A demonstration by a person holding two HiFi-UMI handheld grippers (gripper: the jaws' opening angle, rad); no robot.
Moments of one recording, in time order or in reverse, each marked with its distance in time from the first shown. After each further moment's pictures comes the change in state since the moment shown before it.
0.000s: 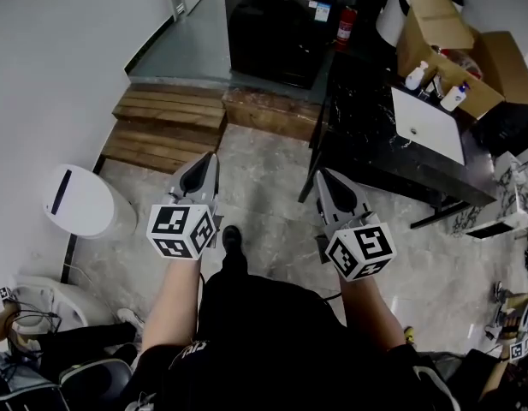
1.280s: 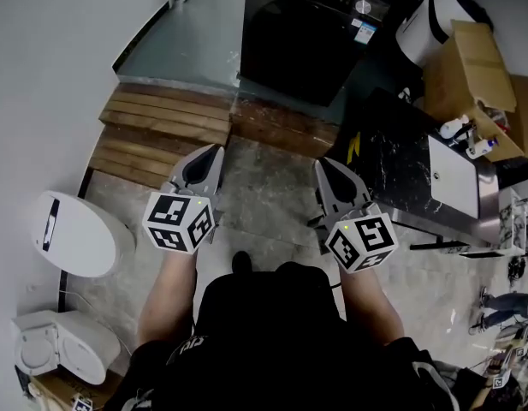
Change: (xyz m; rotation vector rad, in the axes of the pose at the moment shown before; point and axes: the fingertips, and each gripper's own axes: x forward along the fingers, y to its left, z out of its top) left arm 0.199 0.235 0.018 -0.084 0.056 -0.115; right arm 0.325 -0.008 0.007 -0.044 0.076 0.010
